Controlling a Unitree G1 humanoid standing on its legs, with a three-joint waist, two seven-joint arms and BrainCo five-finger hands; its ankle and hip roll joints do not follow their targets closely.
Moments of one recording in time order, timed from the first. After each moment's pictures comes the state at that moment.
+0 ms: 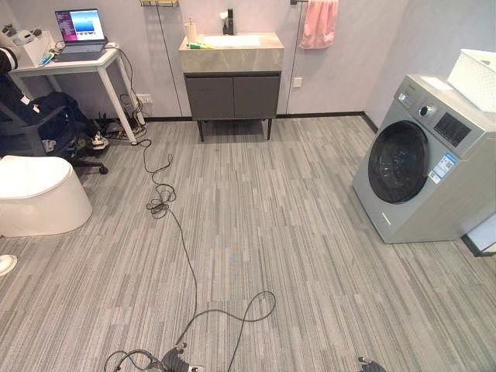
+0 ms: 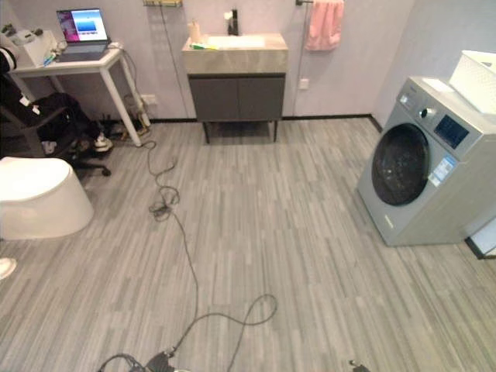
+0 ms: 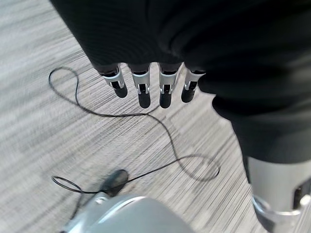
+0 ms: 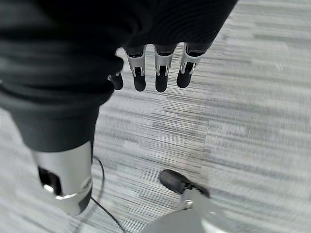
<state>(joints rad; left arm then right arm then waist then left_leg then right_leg) 0.01 0.27 -0.33 1.20 0.07 -0.16 0.02 0.04 -0.33 0.19 1.30 0.07 -0.11 -0.01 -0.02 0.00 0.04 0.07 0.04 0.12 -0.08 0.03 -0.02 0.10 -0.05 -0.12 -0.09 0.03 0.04</state>
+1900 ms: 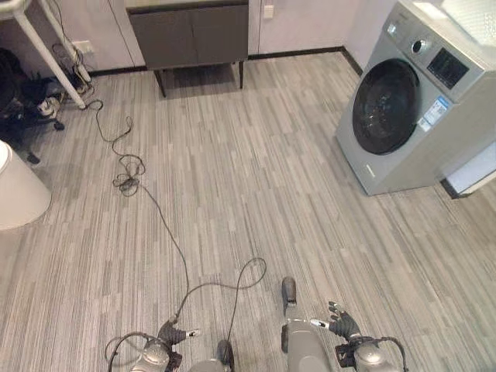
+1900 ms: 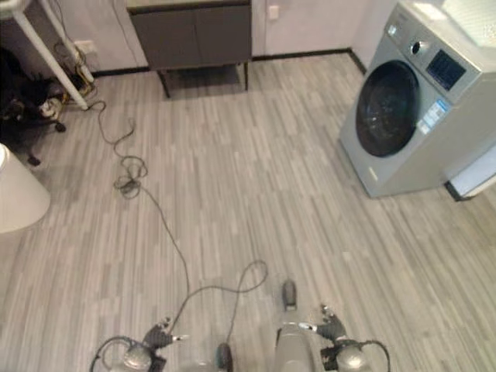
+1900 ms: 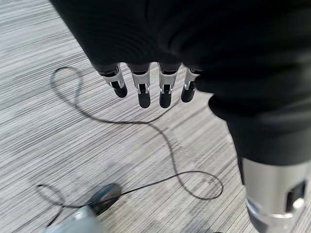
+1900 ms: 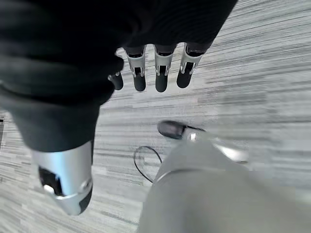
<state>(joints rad) -0.09 0.25 -0.29 1.25 -0.03 -0.17 0.10 0.03 -0.29 0.26 0.94 0.17 -0.14 -0.06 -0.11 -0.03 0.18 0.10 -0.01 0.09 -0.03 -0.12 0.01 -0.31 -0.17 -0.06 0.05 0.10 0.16</state>
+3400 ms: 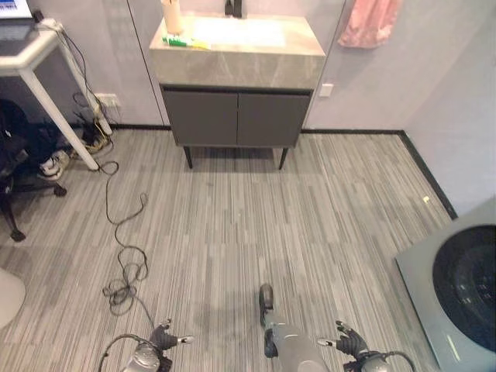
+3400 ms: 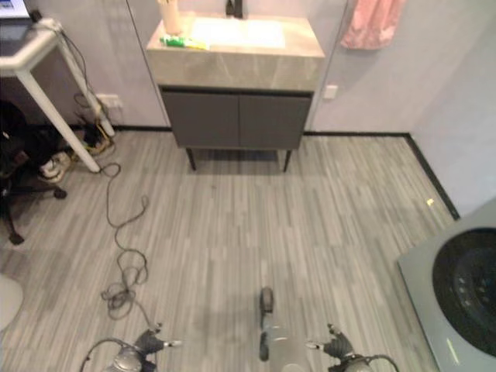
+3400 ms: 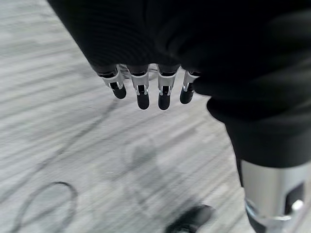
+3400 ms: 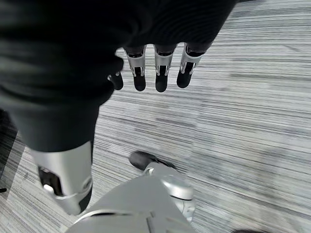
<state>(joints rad) -0.11 0.27 -0.30 1.24 0.02 -0.15 0.07 0.04 -0.31 0.25 1.03 0.10 -0.12 -0.04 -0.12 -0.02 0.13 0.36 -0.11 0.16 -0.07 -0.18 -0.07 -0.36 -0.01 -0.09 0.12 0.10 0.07</state>
